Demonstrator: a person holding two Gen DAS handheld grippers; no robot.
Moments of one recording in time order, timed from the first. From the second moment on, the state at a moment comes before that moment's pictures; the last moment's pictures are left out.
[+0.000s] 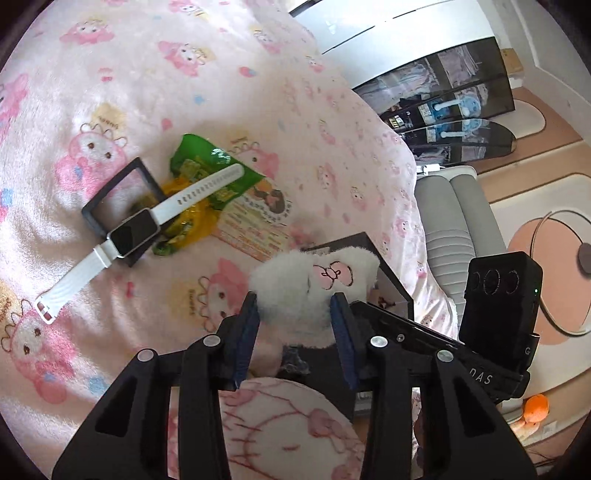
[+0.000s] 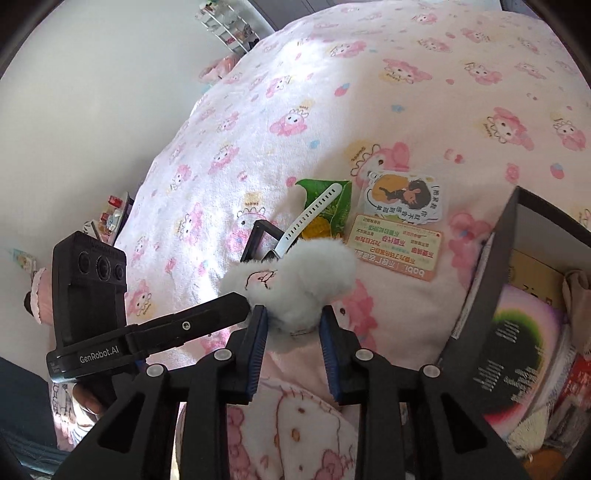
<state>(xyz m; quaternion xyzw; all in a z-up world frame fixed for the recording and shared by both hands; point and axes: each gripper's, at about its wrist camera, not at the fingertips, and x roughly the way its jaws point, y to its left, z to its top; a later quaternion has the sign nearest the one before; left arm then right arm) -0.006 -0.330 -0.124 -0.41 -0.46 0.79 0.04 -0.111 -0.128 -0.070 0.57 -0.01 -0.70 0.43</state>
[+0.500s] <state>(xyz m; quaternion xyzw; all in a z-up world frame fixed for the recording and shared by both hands) -0.086 -0.159 -0.081 -0.47 -0.36 0.79 0.17 -0.104 0.060 -0.039 0.53 -0.09 -0.77 0.35</state>
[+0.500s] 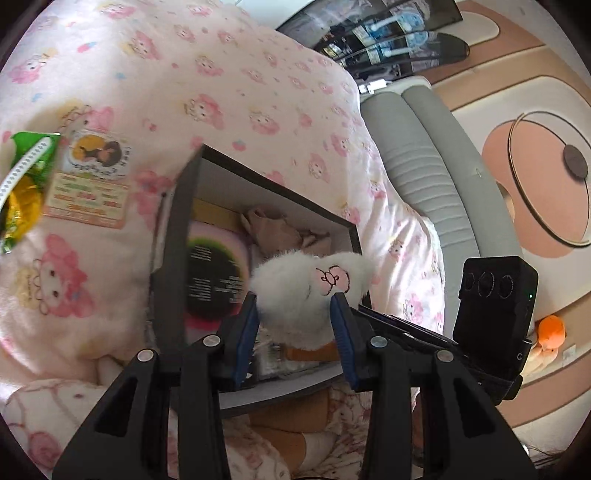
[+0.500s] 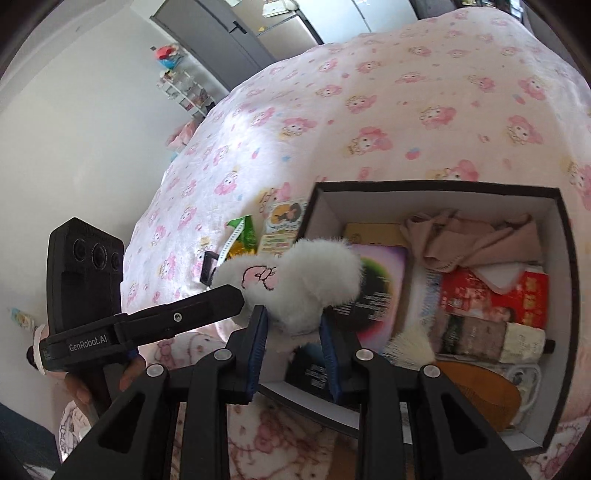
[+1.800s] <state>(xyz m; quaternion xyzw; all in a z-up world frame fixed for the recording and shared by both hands) -0.177 -0.054 -0.145 -0.53 -0.30 0.77 0.19 -0.153 0.181 -0.087 0.53 -0.08 -0.83 0.14</state>
